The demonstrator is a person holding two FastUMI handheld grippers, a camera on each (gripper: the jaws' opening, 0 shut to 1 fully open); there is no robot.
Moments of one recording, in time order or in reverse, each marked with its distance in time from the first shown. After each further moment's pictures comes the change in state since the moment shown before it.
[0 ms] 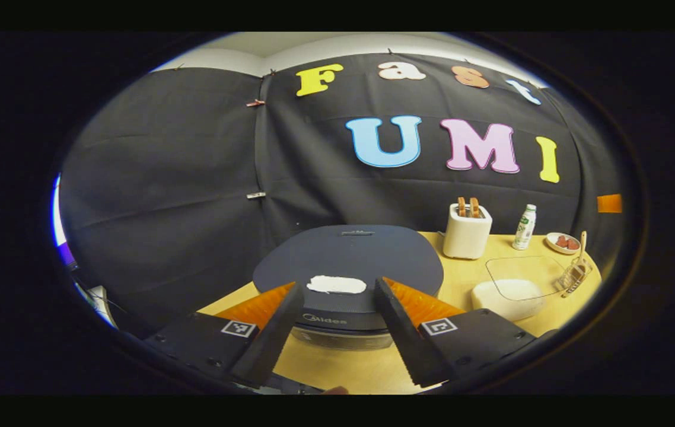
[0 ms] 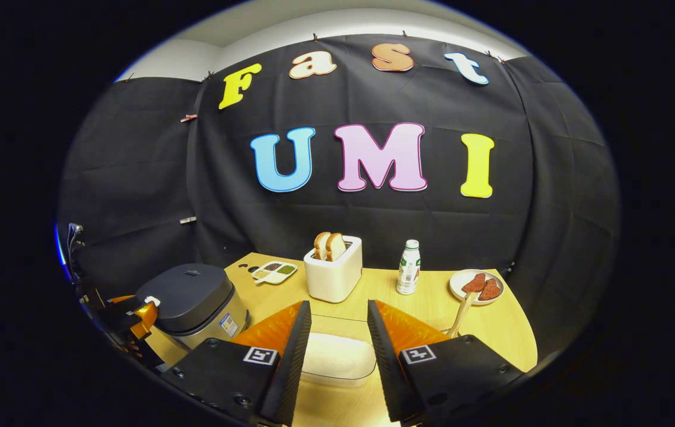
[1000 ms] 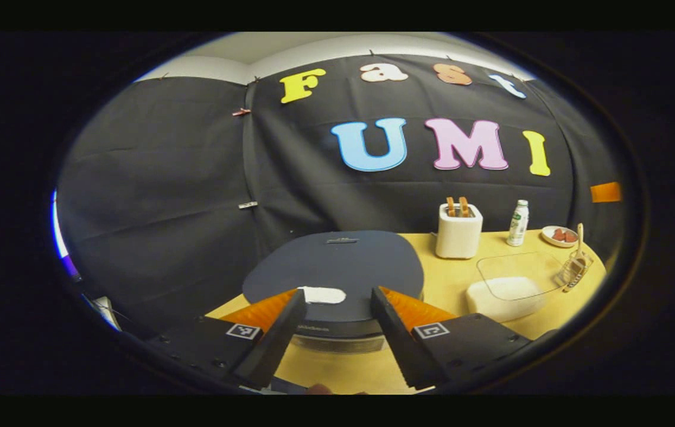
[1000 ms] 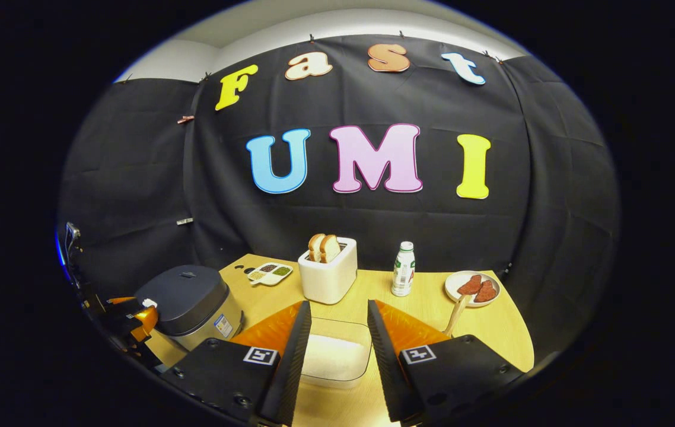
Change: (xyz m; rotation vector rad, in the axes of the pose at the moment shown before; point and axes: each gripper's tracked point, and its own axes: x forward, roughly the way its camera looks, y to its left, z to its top) left arm -0.004 -0.032 0.015 0.070 -0.022 -0.035; right arm 0.000 -0.022 0.005 0.006 -0.006 -0.019
